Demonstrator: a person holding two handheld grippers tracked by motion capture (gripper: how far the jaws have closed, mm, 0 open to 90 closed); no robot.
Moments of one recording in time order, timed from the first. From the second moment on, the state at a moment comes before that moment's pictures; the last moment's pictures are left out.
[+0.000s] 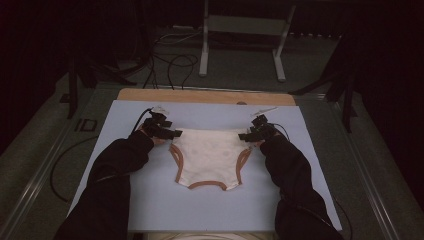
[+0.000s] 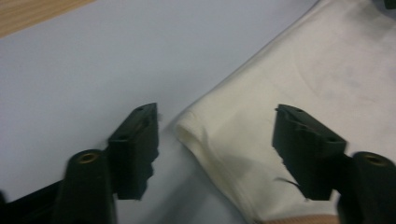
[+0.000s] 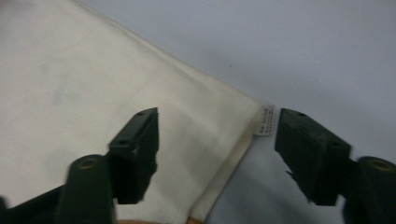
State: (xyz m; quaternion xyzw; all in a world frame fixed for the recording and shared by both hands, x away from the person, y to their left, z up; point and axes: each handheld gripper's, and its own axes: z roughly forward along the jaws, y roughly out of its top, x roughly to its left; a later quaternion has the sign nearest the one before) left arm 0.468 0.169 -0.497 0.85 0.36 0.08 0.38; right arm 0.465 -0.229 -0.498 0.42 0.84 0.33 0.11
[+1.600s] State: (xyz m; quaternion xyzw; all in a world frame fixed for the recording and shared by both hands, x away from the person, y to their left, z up) left arm 0.351 0.179 -0.480 0.84 0.25 0.07 0.47; right arm 0.421 -0.186 -0.473 0.35 0.84 0.40 0.09
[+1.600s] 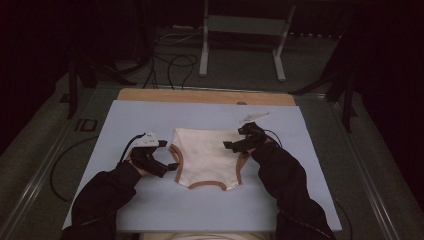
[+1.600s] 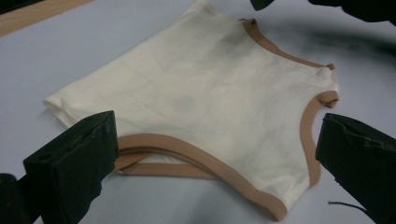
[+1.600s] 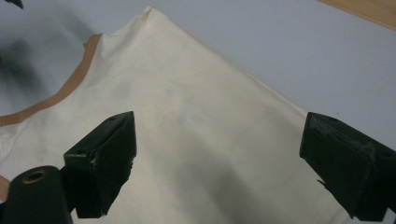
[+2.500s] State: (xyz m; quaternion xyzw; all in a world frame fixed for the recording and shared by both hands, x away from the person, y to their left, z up) left arm 0.336 0.175 -0.468 0.84 0.22 0.09 0.48; right arm 0.426 -0.156 -0.461 0.32 0.85 0.41 0.08
